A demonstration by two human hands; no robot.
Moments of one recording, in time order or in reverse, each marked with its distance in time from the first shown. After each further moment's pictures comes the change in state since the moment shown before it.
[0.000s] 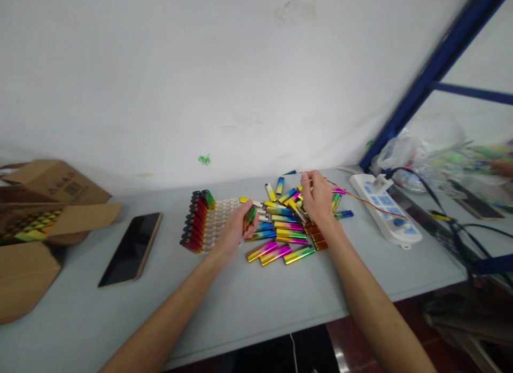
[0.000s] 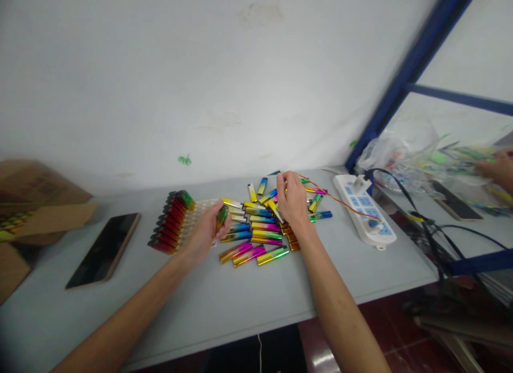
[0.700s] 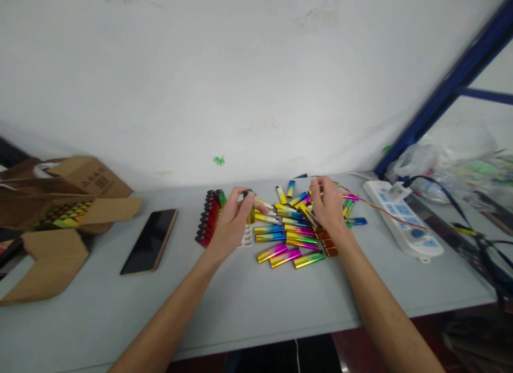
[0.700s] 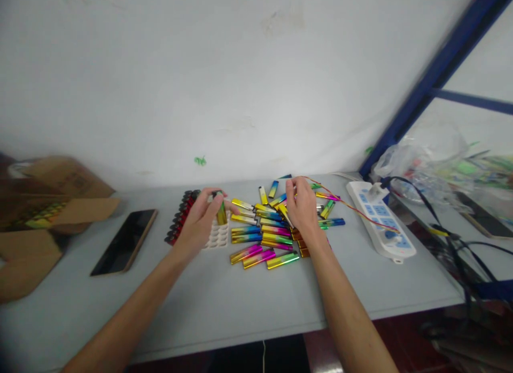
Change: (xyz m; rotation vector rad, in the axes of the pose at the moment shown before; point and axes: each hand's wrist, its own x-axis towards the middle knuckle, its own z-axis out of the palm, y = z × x) left_hand -0.018 0.031 -0.015 0.239 0.186 0.365; right_hand -0.002 -0.008 0.000 0.010 -0.044 0.008
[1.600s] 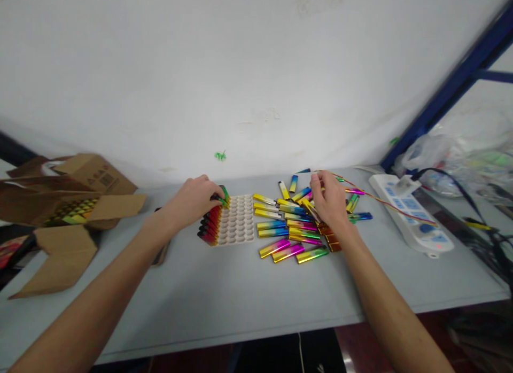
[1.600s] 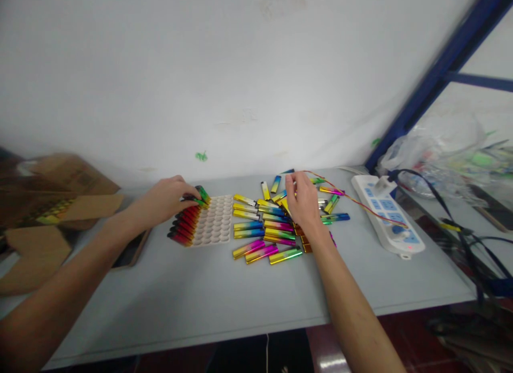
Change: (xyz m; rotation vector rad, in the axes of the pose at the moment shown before) left_hand 0.055 0.018 -0.109 1.370 -0.332 0.144; right_hand 0.001 -0.006 -0.002 0.033 -0.031 -0.015
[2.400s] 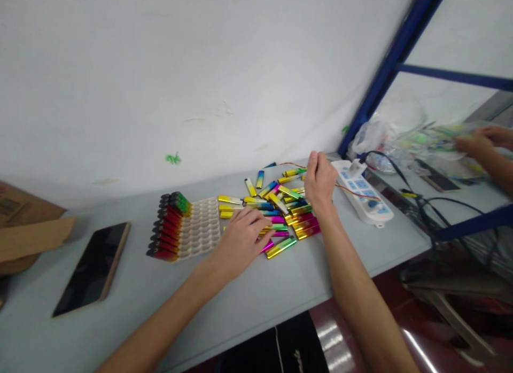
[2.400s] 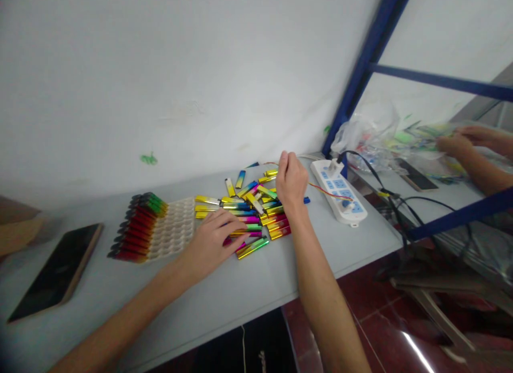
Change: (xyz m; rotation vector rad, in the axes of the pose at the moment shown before) left_hand -0.006 0.167 0.080 -0.338 0.185 0.427; right_hand 0.012 0.037 -0.036 -0.192 0.287 0.216
